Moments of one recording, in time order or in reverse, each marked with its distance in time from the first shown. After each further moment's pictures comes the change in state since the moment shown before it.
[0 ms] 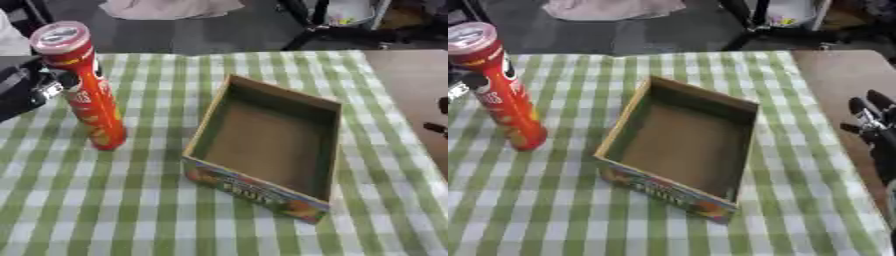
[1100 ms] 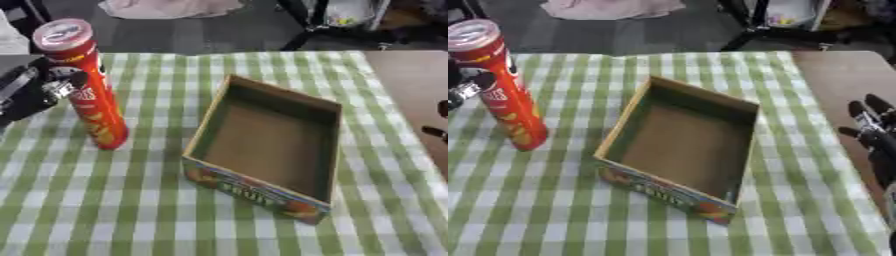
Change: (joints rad) left arm -0.016 -0.027 -0.011 0.013 -0.011 -0.022 0.069; right arm -0.001 0.014 -0.003 0.000 0.000 0.008 0.002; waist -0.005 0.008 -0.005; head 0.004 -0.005
